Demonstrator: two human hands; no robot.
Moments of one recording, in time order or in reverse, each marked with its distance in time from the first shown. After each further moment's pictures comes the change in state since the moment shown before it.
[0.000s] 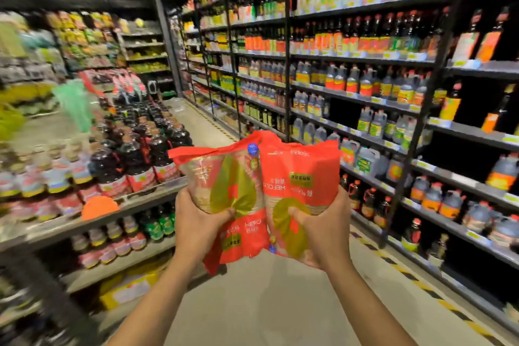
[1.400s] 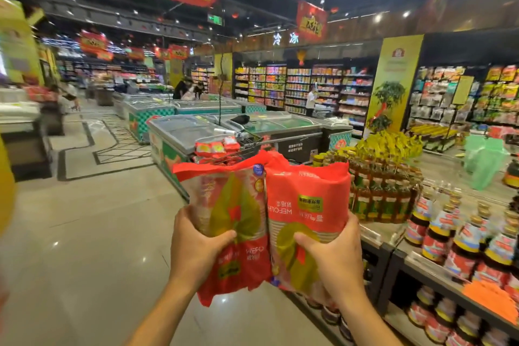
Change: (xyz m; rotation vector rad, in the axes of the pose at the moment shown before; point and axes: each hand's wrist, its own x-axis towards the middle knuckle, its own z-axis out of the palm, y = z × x) left_hand -0.228 -0.089 -0.605 0.340 1.353 -0.233; right_hand -0.467 -0.285 0.395 0.484 -1.376 -0.326
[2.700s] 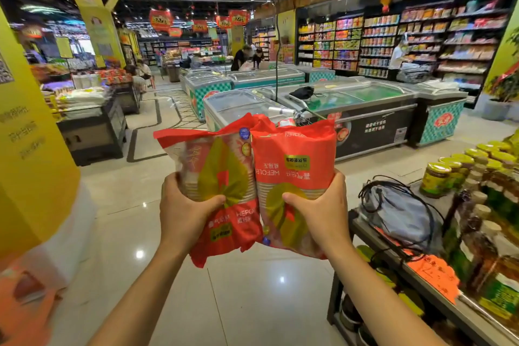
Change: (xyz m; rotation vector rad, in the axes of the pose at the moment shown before) left_hand 0.511 -0.177 0.167 0.240 0.232 -0.061; right_hand 0.484 0.129 0.406 0.106 -0.298 -0.033
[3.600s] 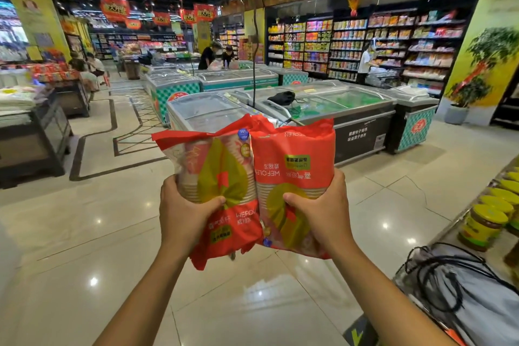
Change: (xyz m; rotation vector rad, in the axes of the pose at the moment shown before) left_hand 0.335 -0.101 0.174 -0.090 -0.098 -0.022; right_hand 0.307 0.077 0.183 -0.070 0.087 0.020
